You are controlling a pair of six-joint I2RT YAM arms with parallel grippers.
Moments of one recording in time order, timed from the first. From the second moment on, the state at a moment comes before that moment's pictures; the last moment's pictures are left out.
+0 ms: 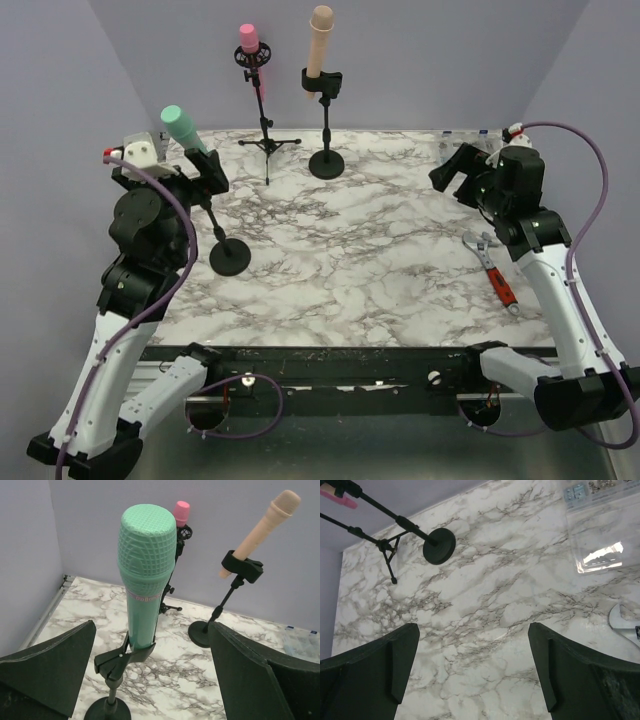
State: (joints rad) left arm -0.39 0.77 1.21 -0.32 -0.45 -0.23; right arm 0.16 1.09 1.20 -0.50 0.03 0.51
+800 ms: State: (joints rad) left arm -0.38 1.06 1.36 -0.19 -0.72 -0.17; right arm 0.16 1.14 1.12 -0.49 -0.15 0.57
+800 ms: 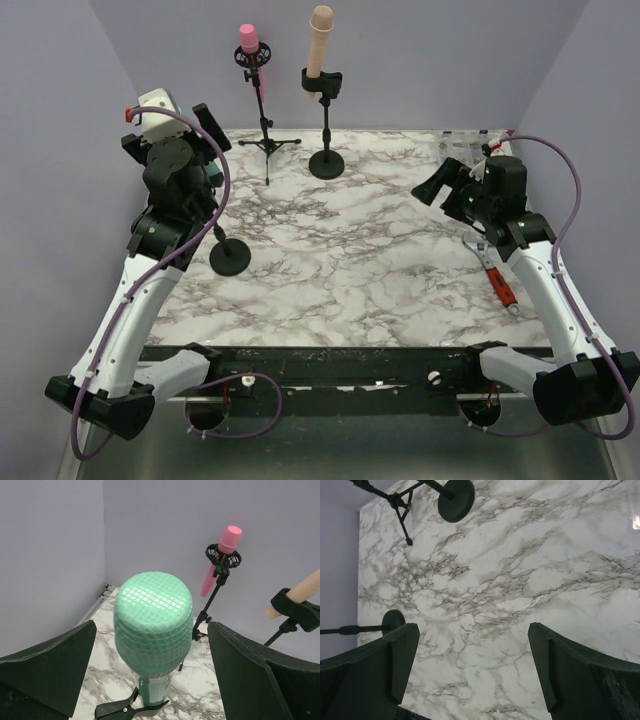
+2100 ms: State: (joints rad) left arm -0.35 1.02 1.32 -0.27 -0.21 -0.09; right arm 0.44 1.22 1.03 -0.27 -0.34 0.56
